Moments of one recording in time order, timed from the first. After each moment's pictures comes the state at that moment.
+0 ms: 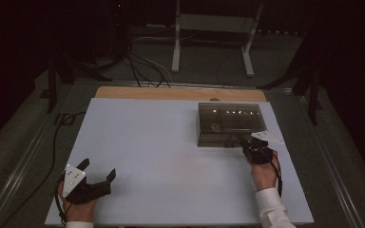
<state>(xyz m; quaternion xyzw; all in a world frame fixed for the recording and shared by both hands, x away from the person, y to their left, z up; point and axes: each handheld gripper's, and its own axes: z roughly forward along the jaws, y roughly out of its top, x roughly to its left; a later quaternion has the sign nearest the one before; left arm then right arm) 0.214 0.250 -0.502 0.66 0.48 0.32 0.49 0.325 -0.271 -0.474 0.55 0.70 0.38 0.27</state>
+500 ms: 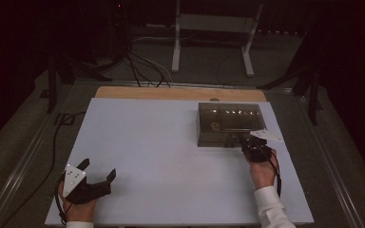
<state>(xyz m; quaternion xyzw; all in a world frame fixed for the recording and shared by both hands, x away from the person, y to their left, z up) 0.214 0.249 -0.502 0.66 0.48 0.32 0.49 0.332 -0.269 -0.476 0.55 0.69 0.37 0.27</state>
